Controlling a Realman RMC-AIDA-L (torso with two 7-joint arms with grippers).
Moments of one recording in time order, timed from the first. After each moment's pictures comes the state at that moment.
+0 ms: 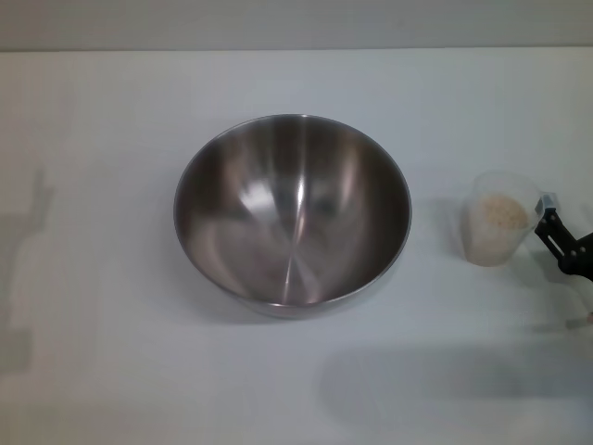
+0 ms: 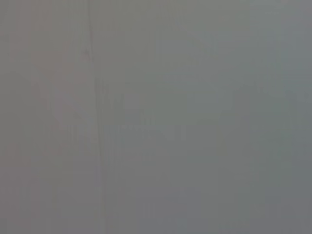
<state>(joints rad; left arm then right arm) -0.14 -2.08 -1.18 -0.37 2.54 1.43 0.09 0.22 2.09 0.21 0.17 -1.79 -1.31 0.10</state>
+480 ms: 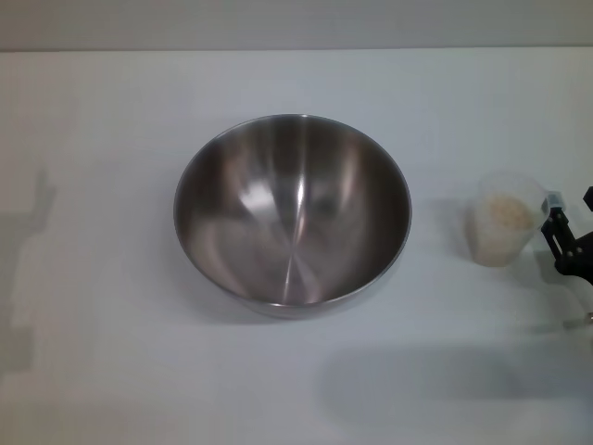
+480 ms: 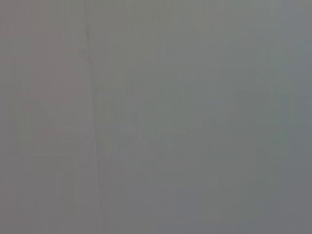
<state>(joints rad) -0.15 -2.08 -1.18 -0.36 2.54 1.43 0.09 0.22 2.09 0.20 0.17 -1.79 -1.31 0.10</state>
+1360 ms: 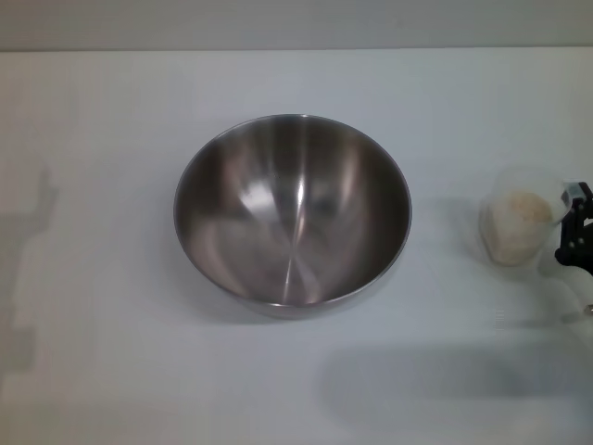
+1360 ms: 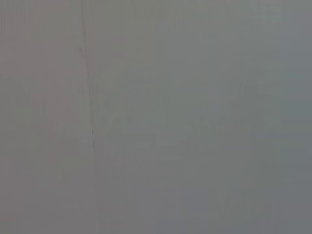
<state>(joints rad) -0.15 -2.08 -1.17 -0.36 2.54 1.43 0.09 0.23 2.09 0.21 0.18 -1.79 -1.35 0.10</state>
